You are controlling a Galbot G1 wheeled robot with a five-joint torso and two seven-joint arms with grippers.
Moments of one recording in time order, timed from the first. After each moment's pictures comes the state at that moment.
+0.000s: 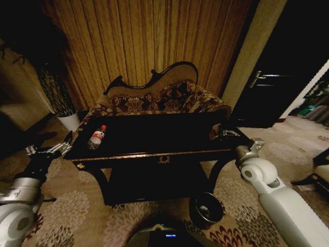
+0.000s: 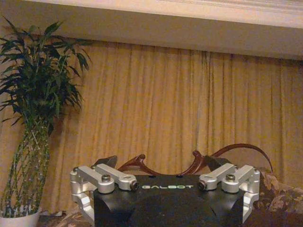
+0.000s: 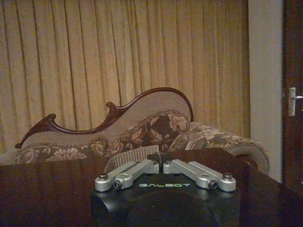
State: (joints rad) left arm 1.72 -1.14 -1.23 -2.39 -0.84 0.19 0.04; right arm -1.27 0.83 0.65 2.08 0.86 -0.29 0.28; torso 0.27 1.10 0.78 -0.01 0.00
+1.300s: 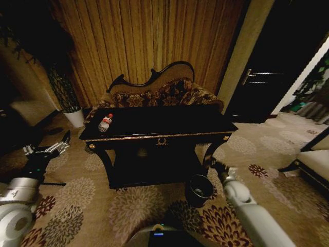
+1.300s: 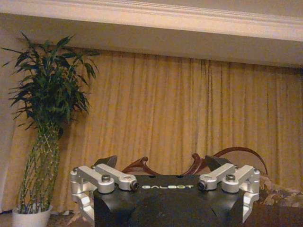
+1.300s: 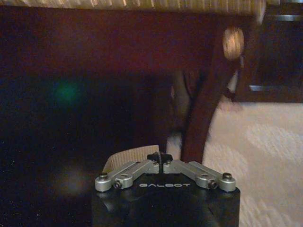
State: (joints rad) left arm 1.71 -1.14 -1.25 -2.39 -0.85 0.19 0.04; right arm -1.27 1.06 0.47 1.49 0.52 -0.11 0.14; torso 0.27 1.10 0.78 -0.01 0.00
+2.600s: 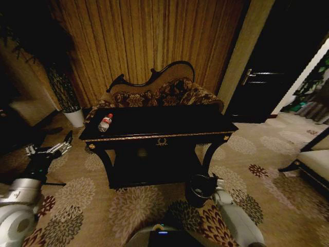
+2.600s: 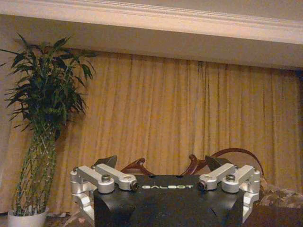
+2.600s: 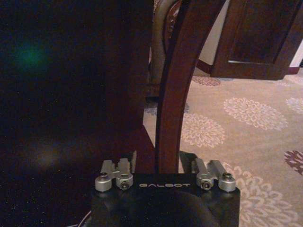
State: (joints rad) left arm 1.72 -1.16 -1.24 -2.41 -0.84 0.19 0.05; right arm -1.09 1.16 0.40 1.04 0.43 0.04 0.15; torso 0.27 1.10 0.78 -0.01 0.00
